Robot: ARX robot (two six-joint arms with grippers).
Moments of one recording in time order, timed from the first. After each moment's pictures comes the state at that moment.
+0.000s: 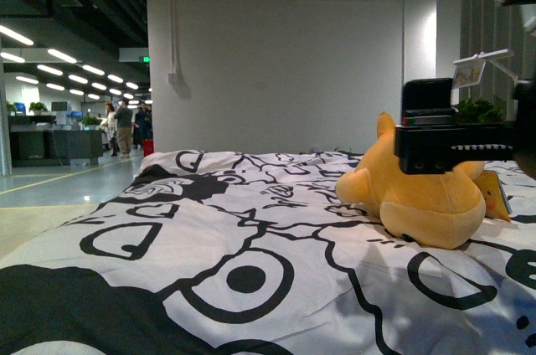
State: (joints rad) left arm 0.00 0.00 0.01 -0.01 0.00 -0.01; right arm 0.39 1.43 0.71 1.05 0.55 -0.15
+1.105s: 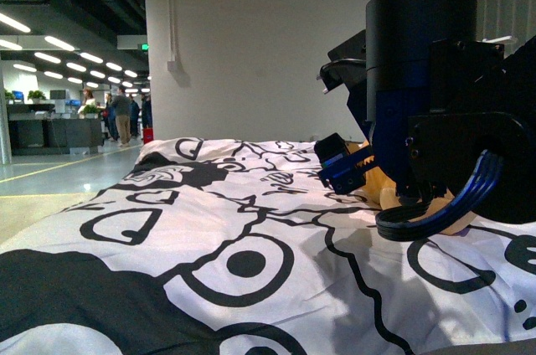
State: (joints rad) left arm 0.00 0.00 0.01 -0.01 0.00 -0.01; right arm 0.39 1.85 1.31 0.59 0.71 -0.50
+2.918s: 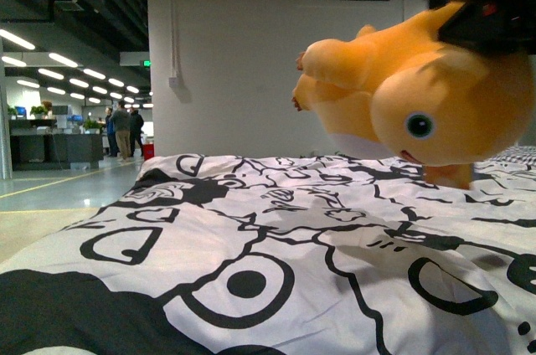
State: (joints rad) left arm 0.00 0.00 0.01 -0.01 0.00 -0.01; right arm 0.20 1.28 1.08 0.32 0.01 0.00
